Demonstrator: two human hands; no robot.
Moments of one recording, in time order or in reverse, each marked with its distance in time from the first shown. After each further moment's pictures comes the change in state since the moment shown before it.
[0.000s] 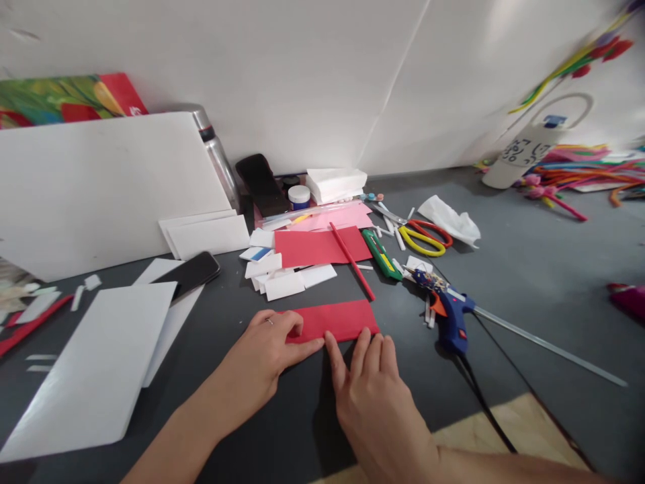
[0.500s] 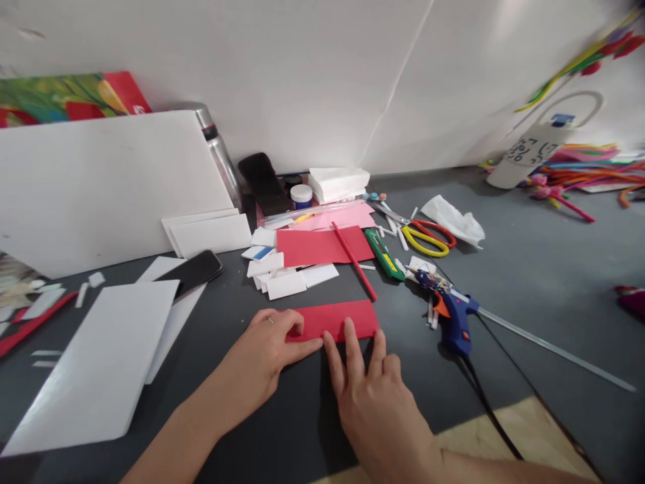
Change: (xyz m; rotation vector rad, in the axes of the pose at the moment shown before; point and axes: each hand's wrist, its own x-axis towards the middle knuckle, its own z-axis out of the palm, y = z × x) left_hand -0.003 -0.001 0.000 -0.053 0.044 -0.008; right_hand 0.000 0.001 0.002 0.048 0.001 -0.012
